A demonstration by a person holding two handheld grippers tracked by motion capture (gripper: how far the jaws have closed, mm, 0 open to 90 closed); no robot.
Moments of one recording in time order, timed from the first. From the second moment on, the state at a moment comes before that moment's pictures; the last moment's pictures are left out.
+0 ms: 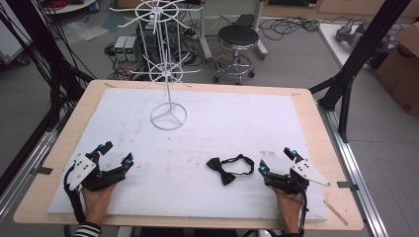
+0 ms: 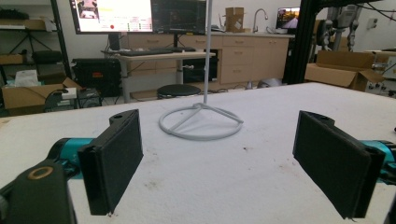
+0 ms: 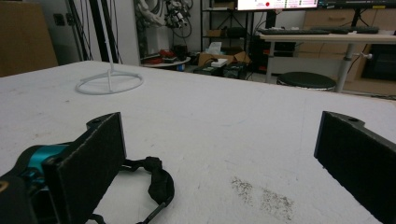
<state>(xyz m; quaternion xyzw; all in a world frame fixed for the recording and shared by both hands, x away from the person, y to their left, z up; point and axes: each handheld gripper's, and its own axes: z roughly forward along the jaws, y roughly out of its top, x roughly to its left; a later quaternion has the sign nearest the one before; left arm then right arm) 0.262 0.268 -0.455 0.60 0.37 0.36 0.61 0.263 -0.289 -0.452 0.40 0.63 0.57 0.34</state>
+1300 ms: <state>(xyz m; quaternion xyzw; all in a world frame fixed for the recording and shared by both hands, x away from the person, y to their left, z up) 0.262 0.268 -0.454 0.60 0.37 0.36 0.61 0.265 -0.276 -0.434 0.39 0.67 0.54 0.32</state>
